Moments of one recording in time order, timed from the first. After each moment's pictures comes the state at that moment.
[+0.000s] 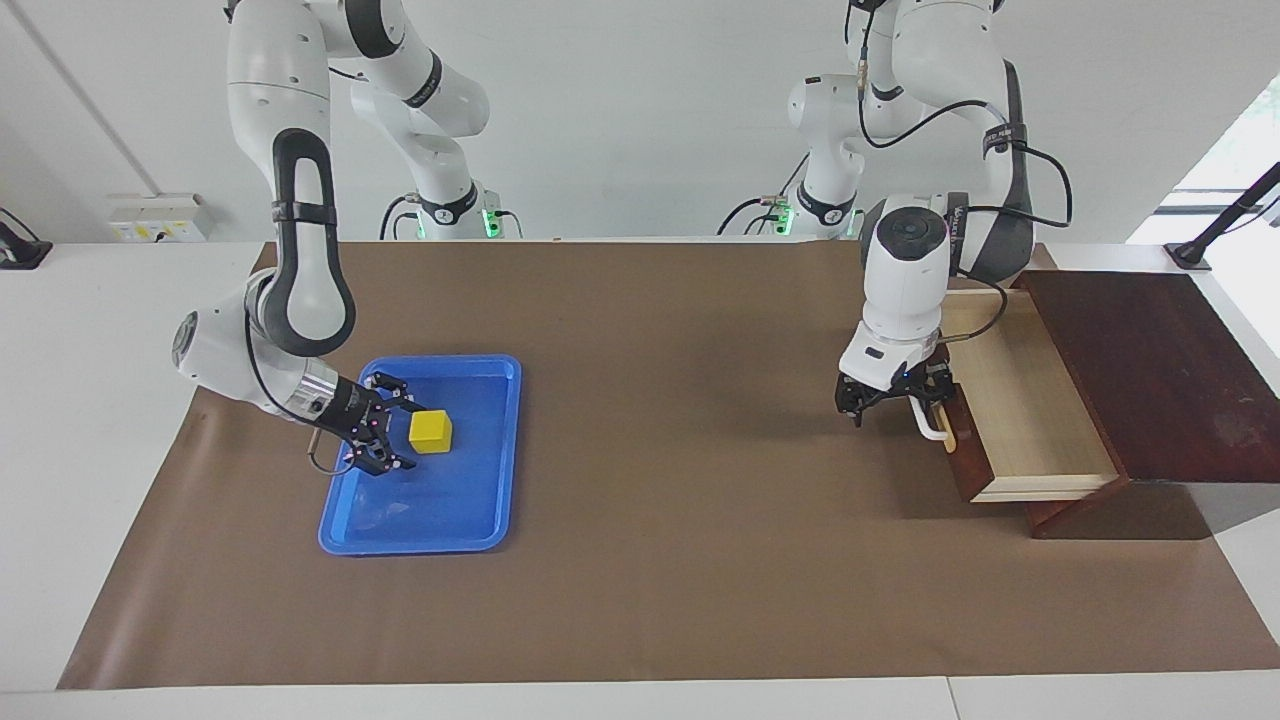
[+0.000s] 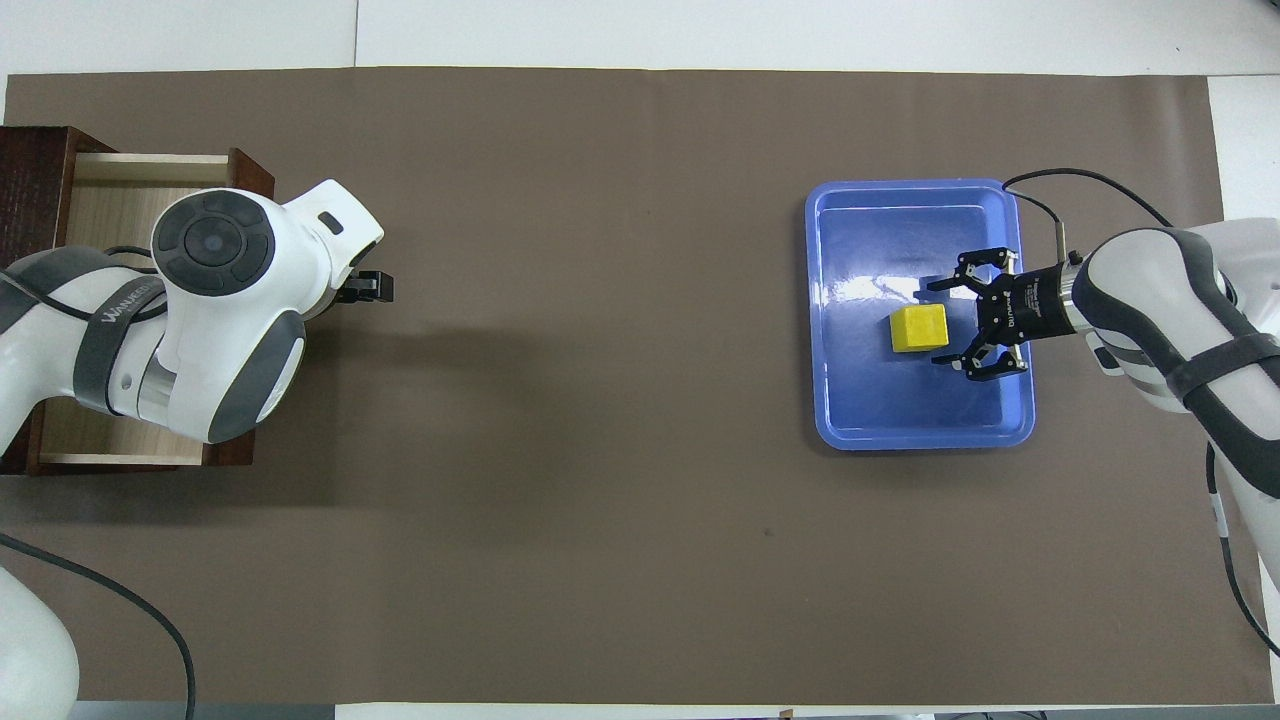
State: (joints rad) left arm -0.17 0.19 -0.11 -1.96 0.34 2.22 -0.38; right arm -0.18 0.39 0.04 -1.97 0.71 2.11 1.02
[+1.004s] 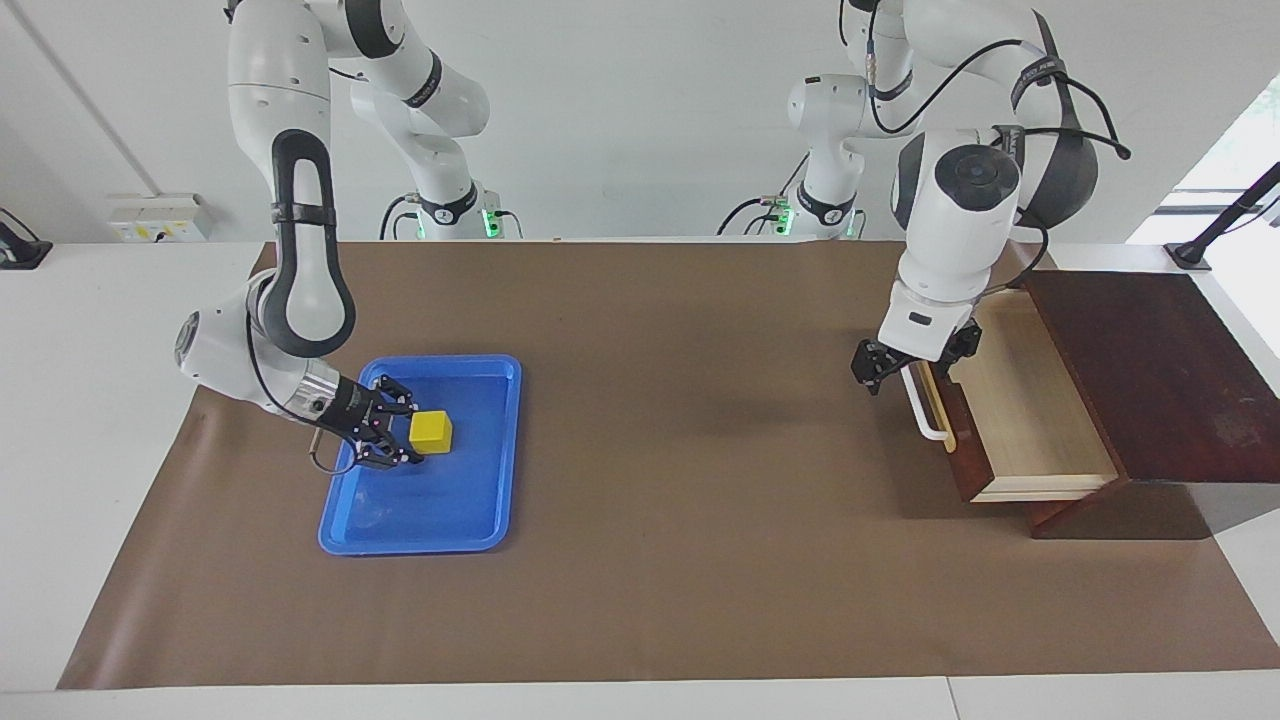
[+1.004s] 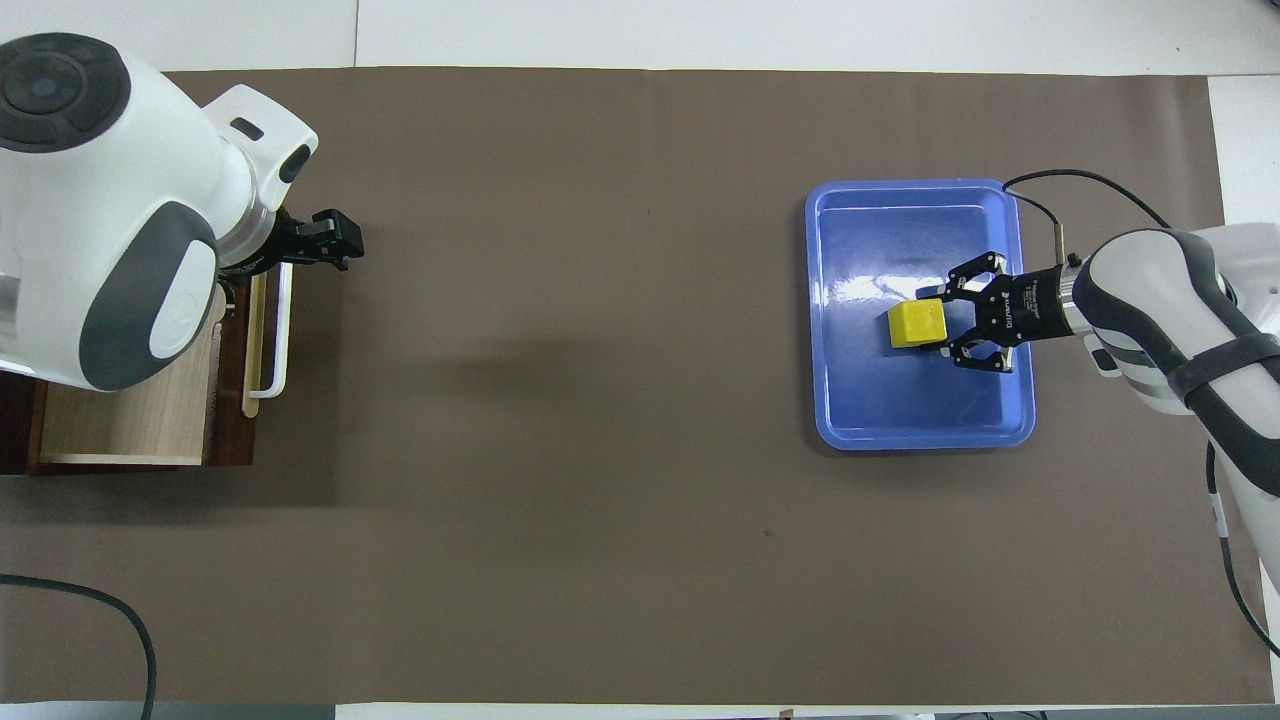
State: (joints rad) left arm -0.17 0.19 -0.11 -1.61 0.14 1.78 -0.48; right arm -0.18 0.39 0.04 -1.97 0.73 2.11 0.99
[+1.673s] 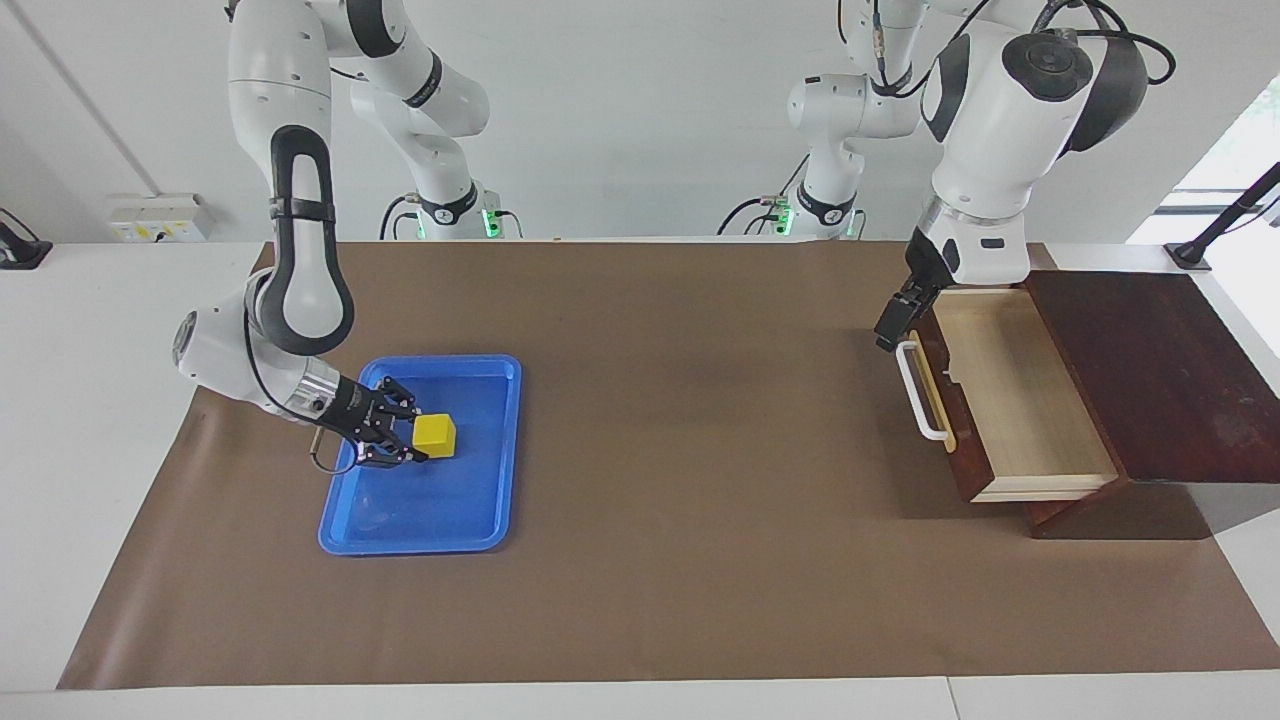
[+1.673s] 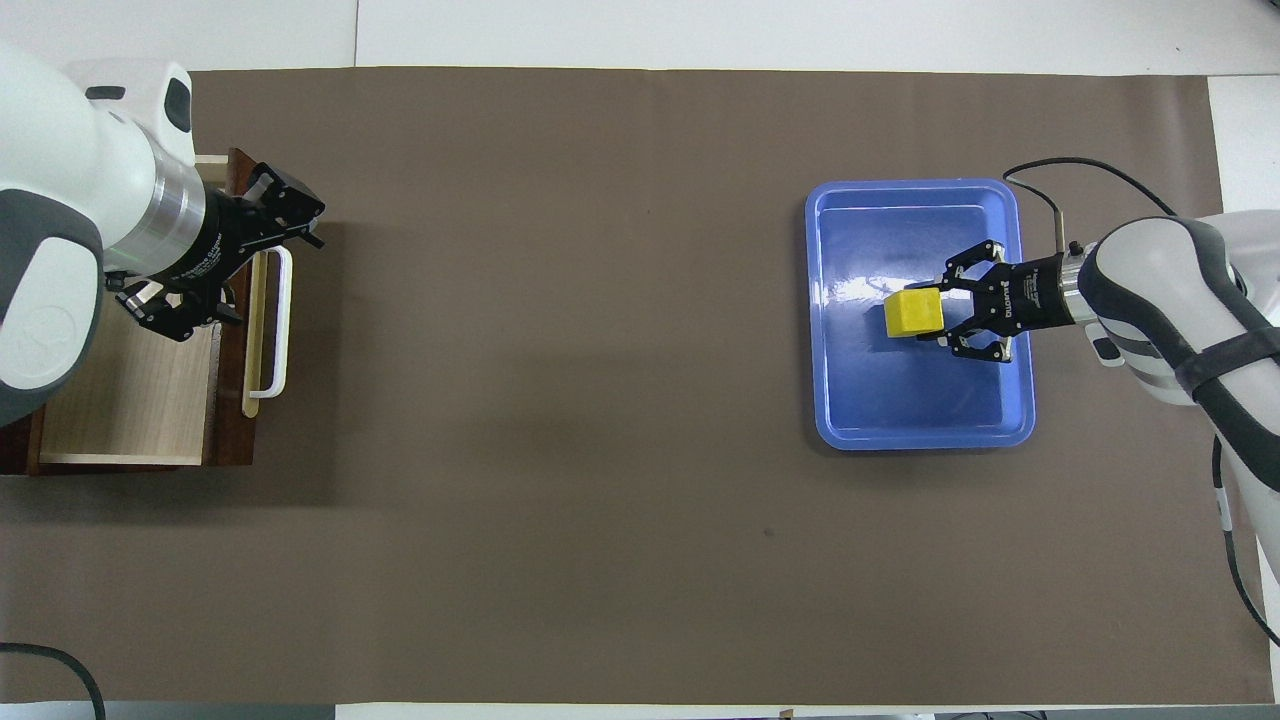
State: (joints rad) left arm -0.17 0.10 -0.10 -1.57 0.01 1.68 -1.03; right arm -0.18 0.39 0.05 -1.91 0.74 2.07 1.01
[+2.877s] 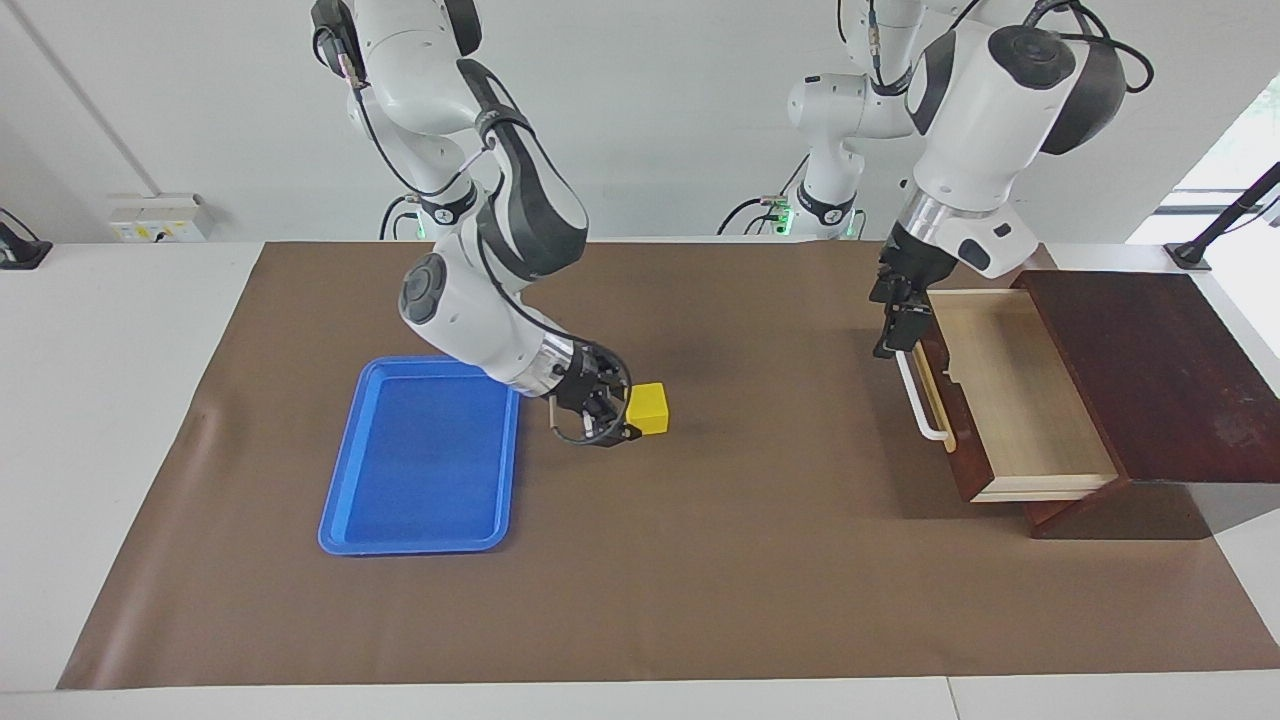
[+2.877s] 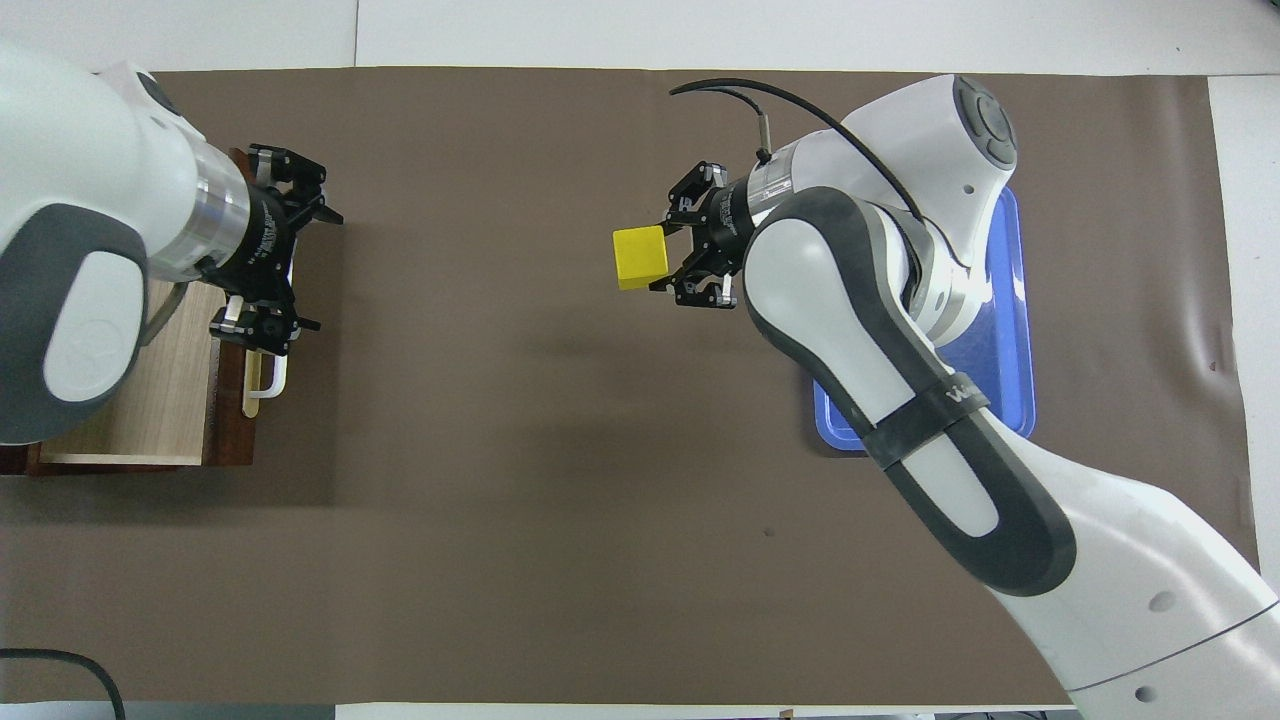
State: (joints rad) left arm -0.23 0.12 -0.11 -1.58 -0.02 1.74 -1.66; right arm 0.34 0.47 0.05 -1.51 0.67 2.11 1.60
